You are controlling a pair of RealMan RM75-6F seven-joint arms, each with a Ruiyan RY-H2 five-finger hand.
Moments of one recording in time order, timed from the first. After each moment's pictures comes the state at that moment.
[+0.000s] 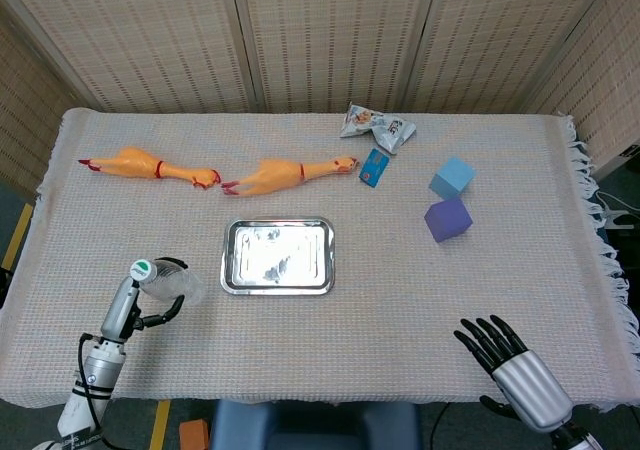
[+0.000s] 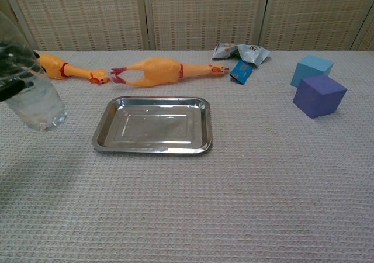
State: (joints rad) left arm -0.31 -1.47 -0.09 -1.45 1.53 1.35 -0.72; right arm 0.06 -1.12 -0.19 -1.60 -1.94 1.49 -0.11
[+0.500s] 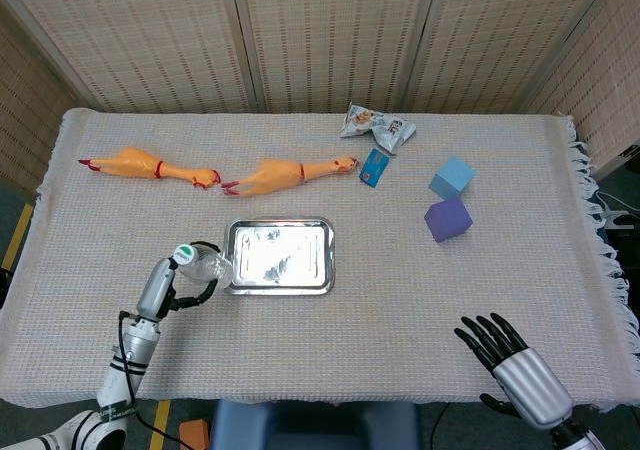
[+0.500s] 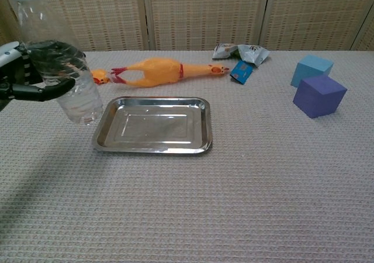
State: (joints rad) left arm -0.43 -1.60 -0.18 -1.41 1.50 1.30 -0.58; right arm 0.07 -1.12 -0.19 -1.61 -1.94 1.48 -0.10
